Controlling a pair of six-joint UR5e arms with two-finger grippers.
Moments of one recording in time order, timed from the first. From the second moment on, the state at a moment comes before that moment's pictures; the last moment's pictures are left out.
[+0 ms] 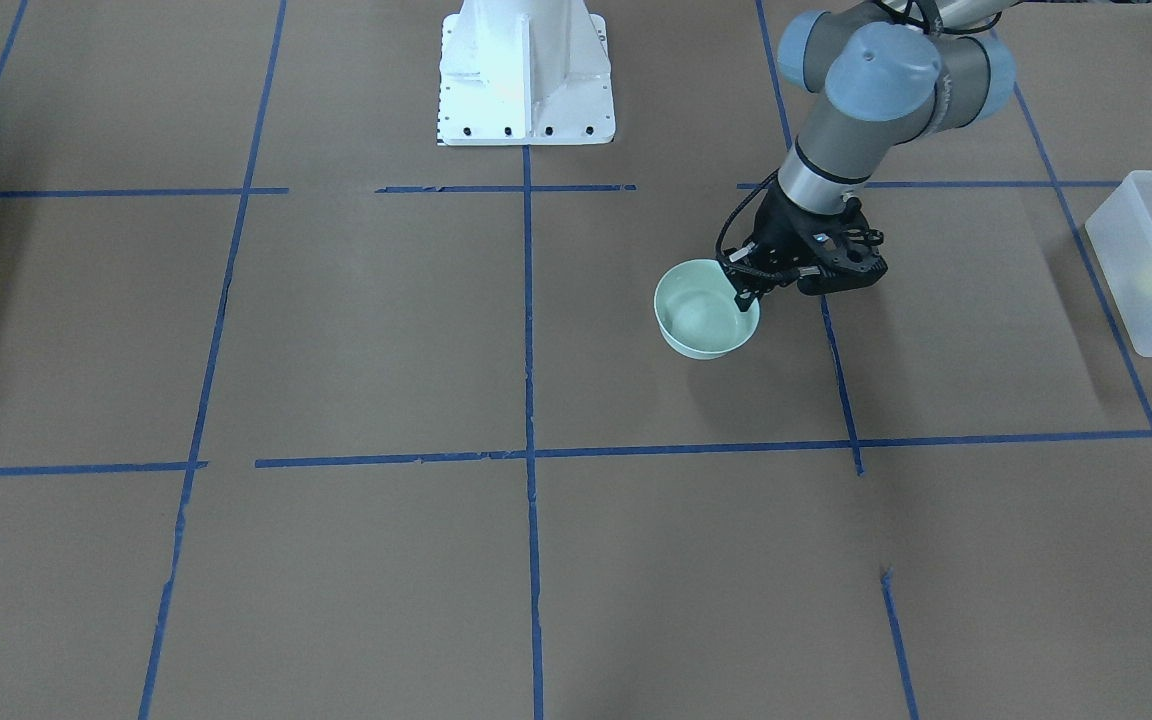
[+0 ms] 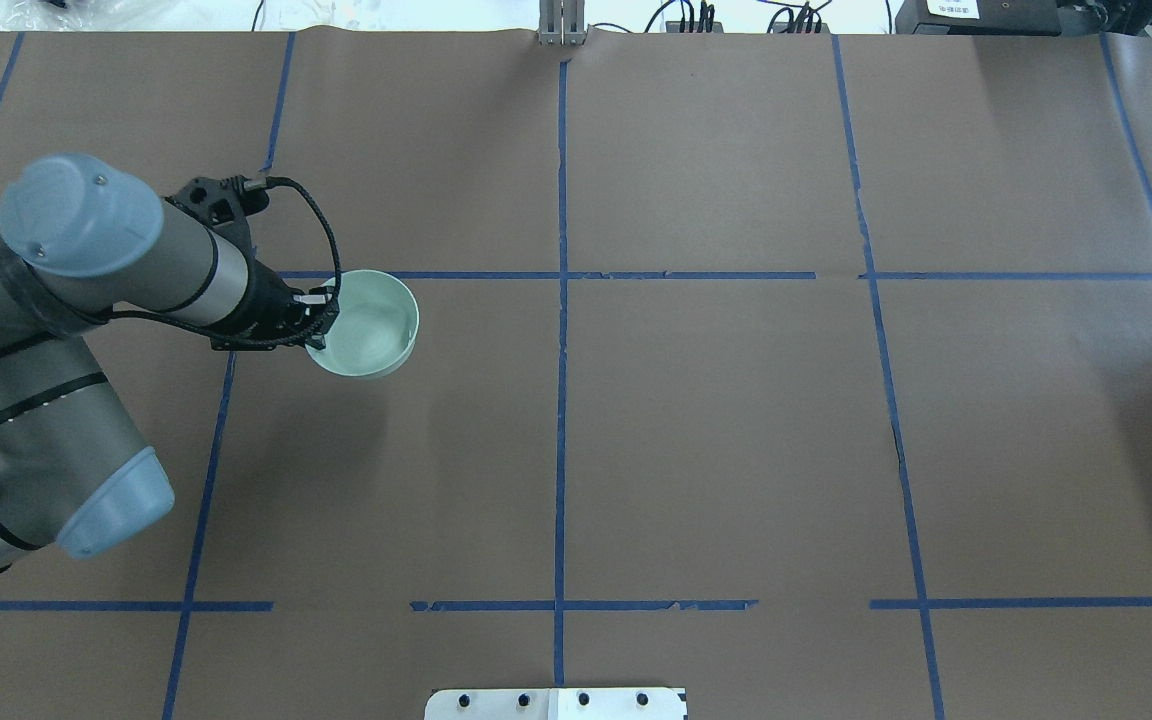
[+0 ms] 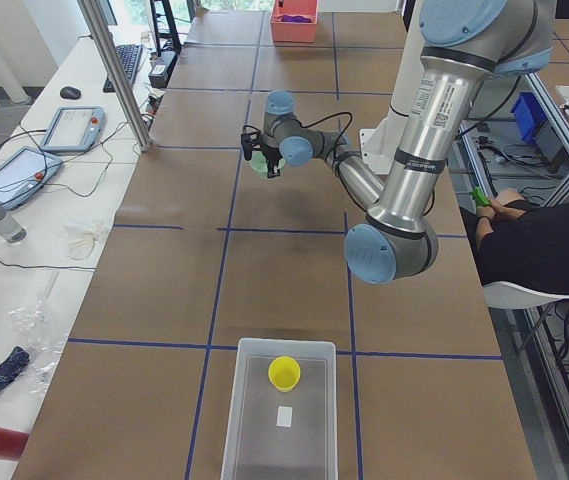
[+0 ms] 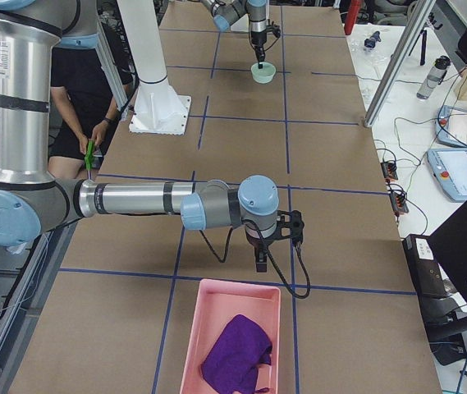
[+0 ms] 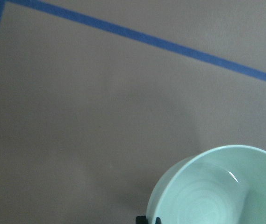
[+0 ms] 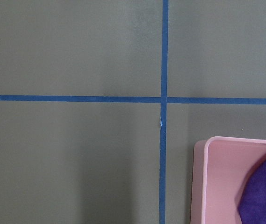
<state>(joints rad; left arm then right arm) -0.73 -1.92 -1.89 -1.77 -2.00 -1.33 1.56 -1.68 1.73 -1.45 2.39 0.13</state>
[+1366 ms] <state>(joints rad) -1.42 -1.66 -1.76 -1.72 -2.24 -0.31 1.56 -1.66 1.69 -1.45 2.40 0.12</state>
